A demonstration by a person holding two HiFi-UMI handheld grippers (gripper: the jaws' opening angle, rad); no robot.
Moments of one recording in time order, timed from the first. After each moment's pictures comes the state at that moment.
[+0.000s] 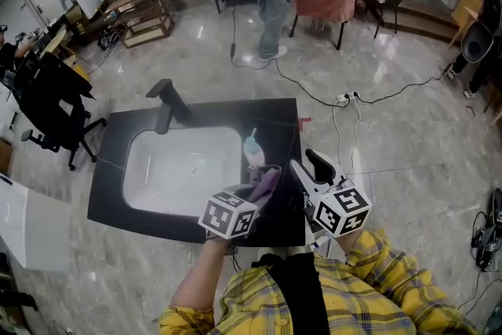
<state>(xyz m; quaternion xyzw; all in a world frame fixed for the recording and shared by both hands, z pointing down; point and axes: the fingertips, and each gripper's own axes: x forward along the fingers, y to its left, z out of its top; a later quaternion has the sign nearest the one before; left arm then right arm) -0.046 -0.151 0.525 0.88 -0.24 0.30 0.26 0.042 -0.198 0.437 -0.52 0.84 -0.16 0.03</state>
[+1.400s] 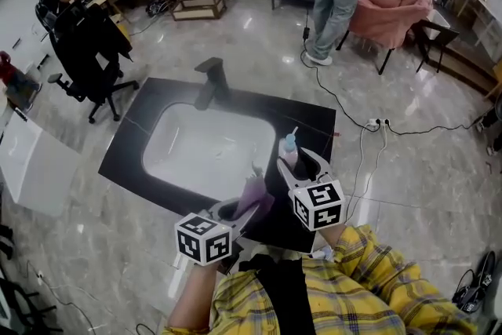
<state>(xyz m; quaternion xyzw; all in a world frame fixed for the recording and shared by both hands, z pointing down) -0.136 -0.113 0.473 0.85 -0.40 0.11 0.32 -0.067 -0.229 0.459 -0.44 0.89 -0.11 -0.10</state>
